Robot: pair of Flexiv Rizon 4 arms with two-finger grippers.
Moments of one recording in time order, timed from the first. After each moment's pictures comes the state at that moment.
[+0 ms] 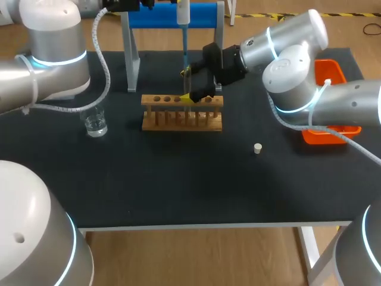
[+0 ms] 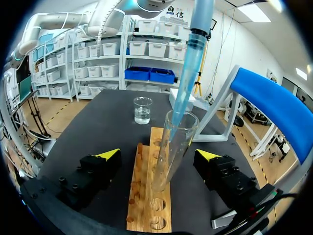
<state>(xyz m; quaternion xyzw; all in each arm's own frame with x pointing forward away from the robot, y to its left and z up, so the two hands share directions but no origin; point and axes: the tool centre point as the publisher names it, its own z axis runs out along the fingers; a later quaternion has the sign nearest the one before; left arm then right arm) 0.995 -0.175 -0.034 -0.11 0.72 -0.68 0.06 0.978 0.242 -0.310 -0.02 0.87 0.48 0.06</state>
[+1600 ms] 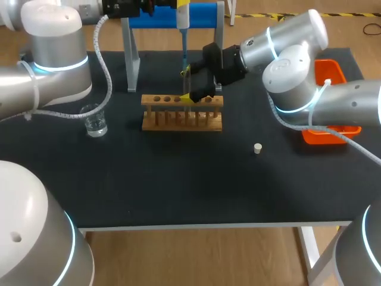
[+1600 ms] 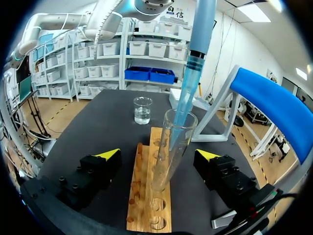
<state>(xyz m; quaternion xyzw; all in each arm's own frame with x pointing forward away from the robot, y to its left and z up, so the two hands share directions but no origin) 0.994 -0.175 -0.046 -0.11 0.72 -0.68 0.07 0.978 0.242 -0.310 -0.02 0.87 0.48 0.06</state>
